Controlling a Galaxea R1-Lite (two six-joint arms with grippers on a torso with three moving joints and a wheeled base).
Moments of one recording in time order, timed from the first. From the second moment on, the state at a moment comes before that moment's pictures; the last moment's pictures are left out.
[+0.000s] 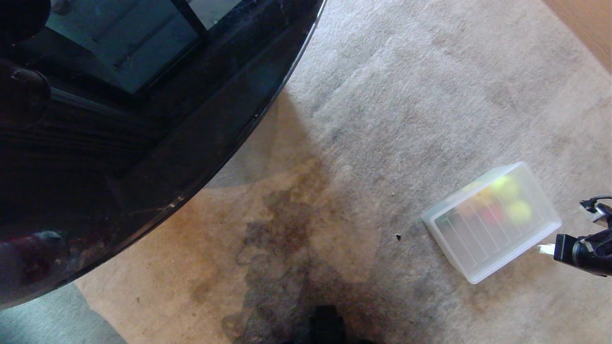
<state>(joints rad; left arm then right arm) 0.00 0.00 0.00 0.01 0.01 -0.01 -0.55 1.90 -0.65 -0.47 0.44 -0.05</state>
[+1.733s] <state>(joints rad) 0.00 0.00 0.00 0.01 0.01 -0.01 -0.16 0.45 -0.18 0.14 0.16 -0.07</state>
